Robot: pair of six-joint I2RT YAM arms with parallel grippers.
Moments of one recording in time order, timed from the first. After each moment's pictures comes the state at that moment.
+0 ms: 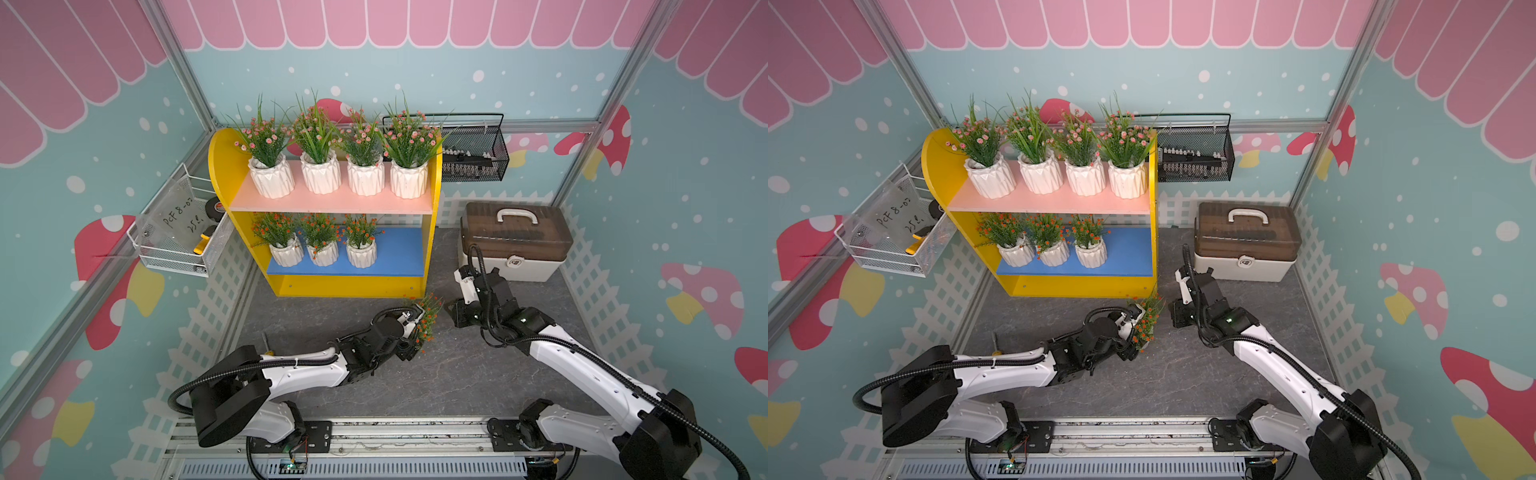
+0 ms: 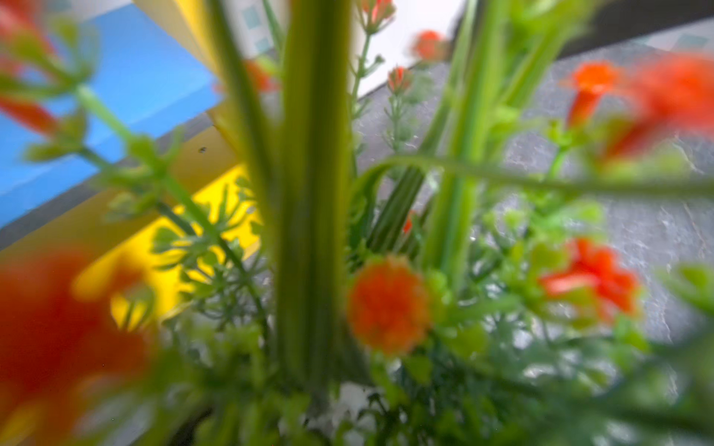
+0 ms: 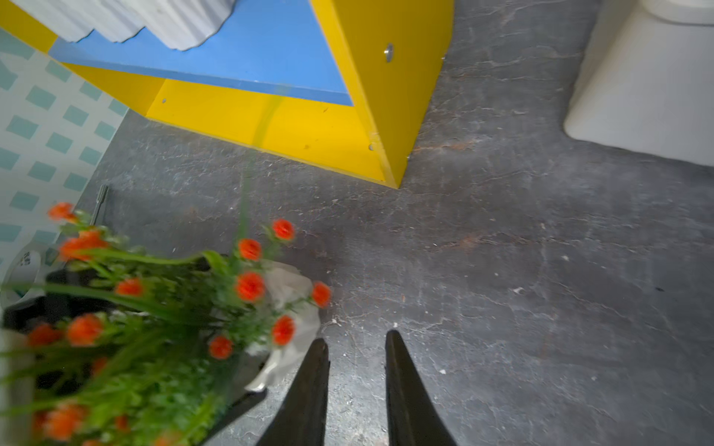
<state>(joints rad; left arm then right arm) -0.97 1.39 0.63 0.25 -0.24 -0.03 0.54 1.11 0.83 -0.45 -0.08 0.34</state>
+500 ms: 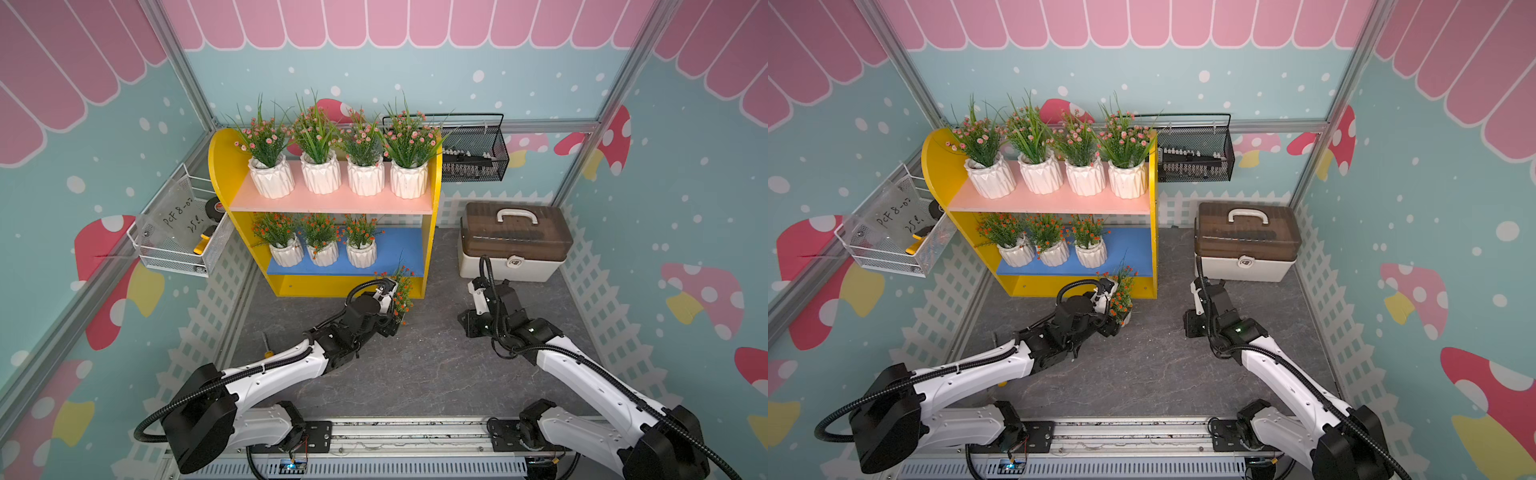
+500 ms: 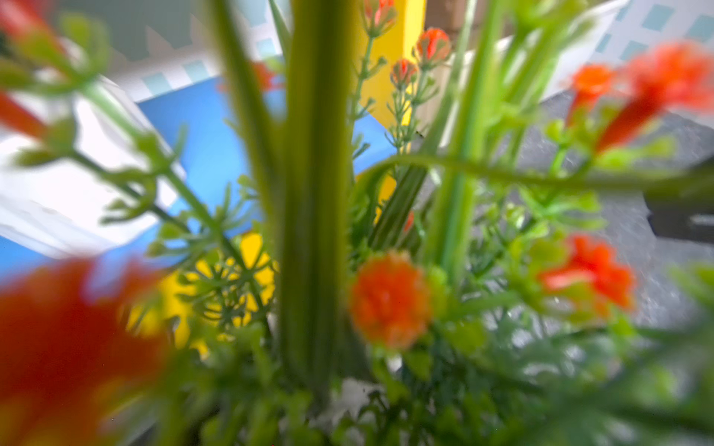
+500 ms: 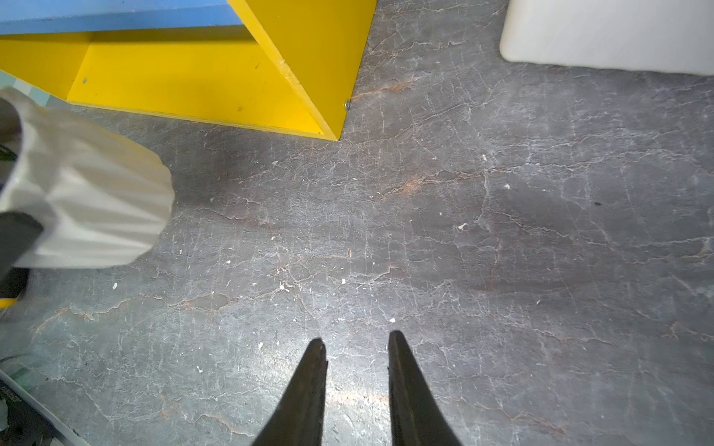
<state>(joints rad) -0.78 1.25 0.70 0.09 -0.23 -0.05 0.48 1.05 0.72 -0.48 -0.07 0.35</state>
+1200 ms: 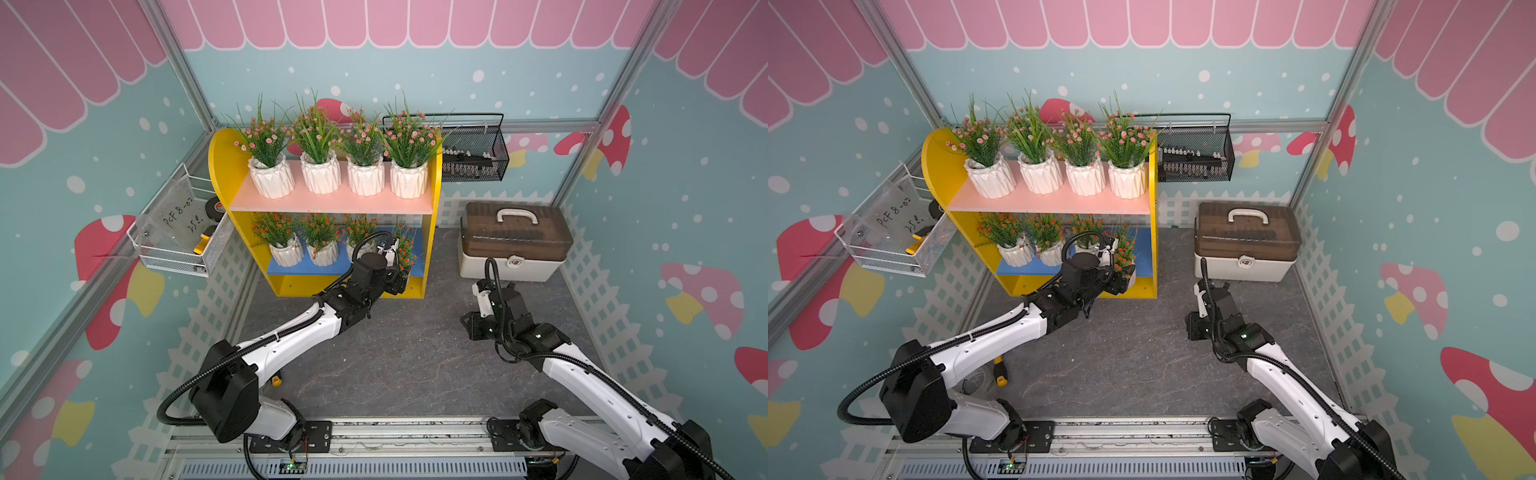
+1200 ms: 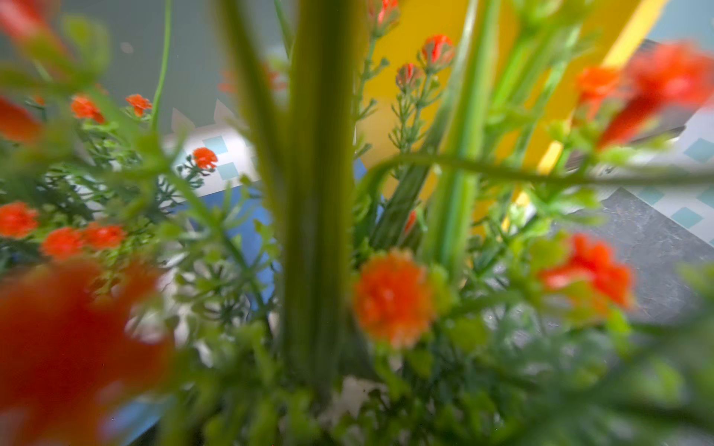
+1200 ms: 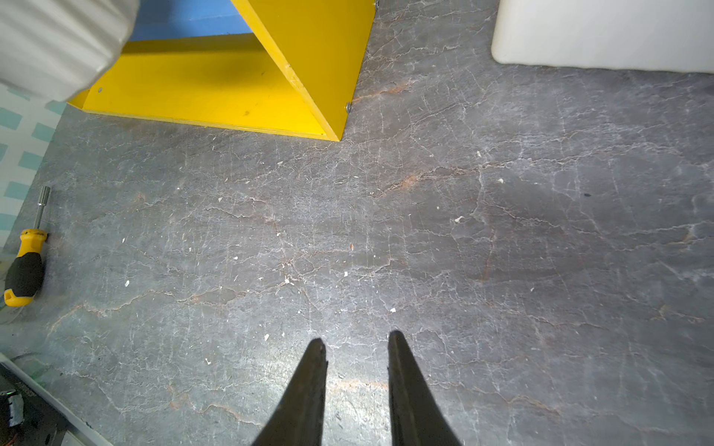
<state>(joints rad) -0.67 1.47 1.09 -0.02 -0.23 -0.11 0.48 0.97 0.70 -0.51 -0.07 0.36</state>
